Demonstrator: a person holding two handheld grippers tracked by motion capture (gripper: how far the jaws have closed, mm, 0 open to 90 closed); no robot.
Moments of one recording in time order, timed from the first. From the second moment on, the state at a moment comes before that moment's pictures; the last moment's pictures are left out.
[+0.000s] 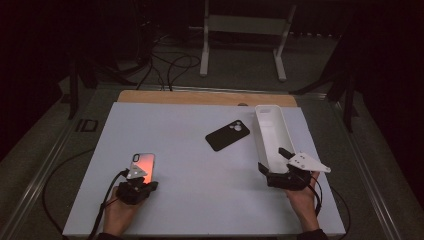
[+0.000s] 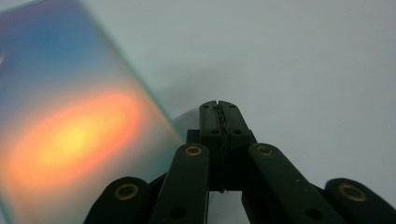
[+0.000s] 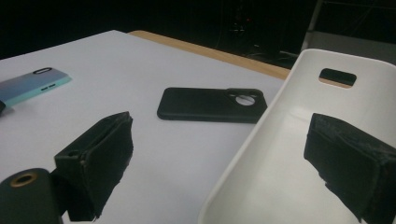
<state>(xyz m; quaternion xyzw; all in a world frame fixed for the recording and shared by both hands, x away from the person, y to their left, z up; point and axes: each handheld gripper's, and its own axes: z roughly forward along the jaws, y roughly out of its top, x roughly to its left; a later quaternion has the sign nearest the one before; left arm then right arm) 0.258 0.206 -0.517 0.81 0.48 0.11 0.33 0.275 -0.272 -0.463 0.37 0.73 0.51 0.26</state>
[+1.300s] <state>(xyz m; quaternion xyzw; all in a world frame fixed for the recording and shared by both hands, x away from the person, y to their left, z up) 0.248 0.241 -0.470 0.73 0.41 0.26 0.48 0.277 -0.269 -0.466 0.36 0.73 0.52 0.25</state>
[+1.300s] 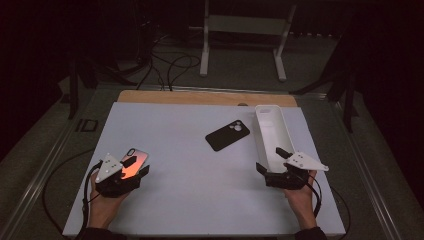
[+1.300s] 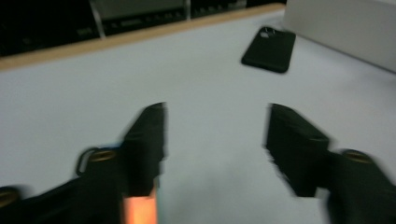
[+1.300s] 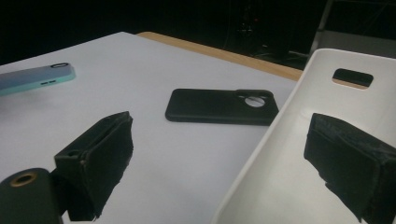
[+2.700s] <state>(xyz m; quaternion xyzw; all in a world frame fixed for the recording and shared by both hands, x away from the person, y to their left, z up) 0.269 0.275 -0.480 0.76 0.50 0.21 0.37 0.256 -0.279 -0.474 0.36 0.71 0.55 0.26</state>
